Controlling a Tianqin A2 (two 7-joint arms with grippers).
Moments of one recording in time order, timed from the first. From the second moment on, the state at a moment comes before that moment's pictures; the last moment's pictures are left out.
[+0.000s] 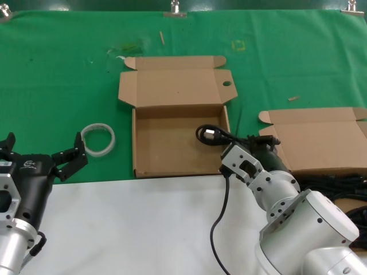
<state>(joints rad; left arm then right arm) 0.00 -0.30 1.60 -1.60 -1.80 0.00 0.00 0.40 0.22 -2.17 1.47 2.75 0.77 -1.62</state>
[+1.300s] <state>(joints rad) 0.00 -0.30 1.60 -1.60 -1.80 0.00 0.00 0.40 0.22 -2.17 1.47 2.75 0.77 -1.62</state>
